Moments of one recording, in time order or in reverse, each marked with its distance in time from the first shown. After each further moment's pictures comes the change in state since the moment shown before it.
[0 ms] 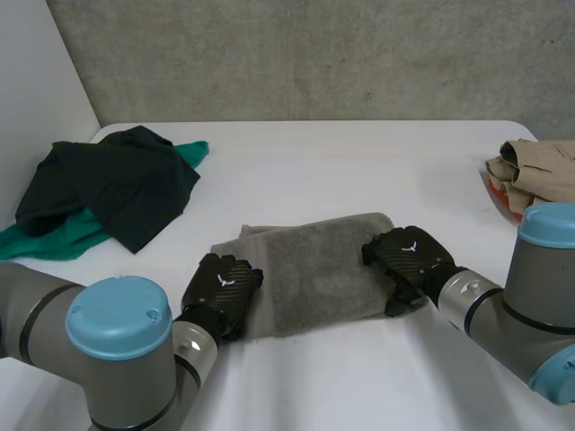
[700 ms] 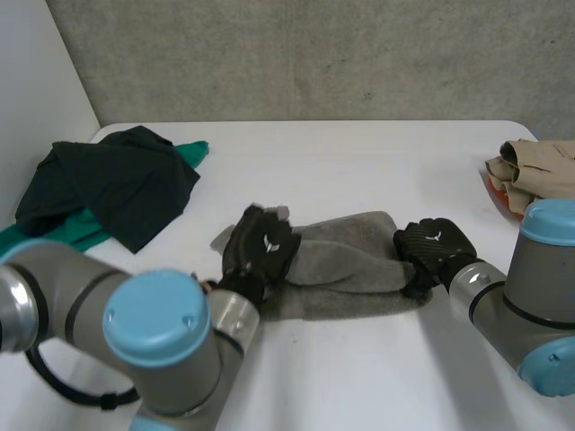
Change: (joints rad) left arm -0.103 -0.071 0.167 0.153 -0.035 0.411; right arm -0.008 0.009 -0.018 -0.034 0.187 0.020; left_hand 0.287 0.398 0.394 0.400 0.372; right_hand 0.223 0.255 0.251 0.260 0.233
